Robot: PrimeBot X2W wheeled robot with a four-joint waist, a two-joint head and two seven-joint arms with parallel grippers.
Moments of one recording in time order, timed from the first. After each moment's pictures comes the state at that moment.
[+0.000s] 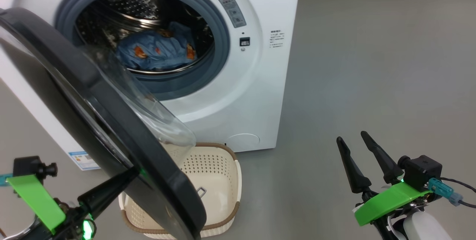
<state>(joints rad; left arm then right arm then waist) -0.11 0.10 0.23 -0.10 -1.47 0.02 1.04 -0.19 -0.20 0.18 0.28 0.42 0.13 -0.26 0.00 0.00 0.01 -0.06</state>
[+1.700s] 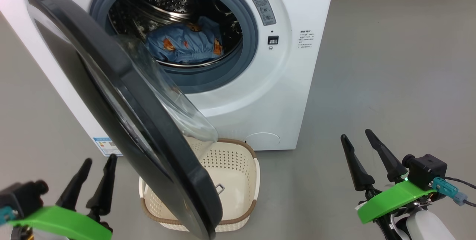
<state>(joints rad) -0.02 0.25 -0.06 -0.08 -0.75 -0.13 0.09 -0.19 -0.20 0.16 0.27 0.42 0.13 -0.26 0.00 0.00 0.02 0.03</state>
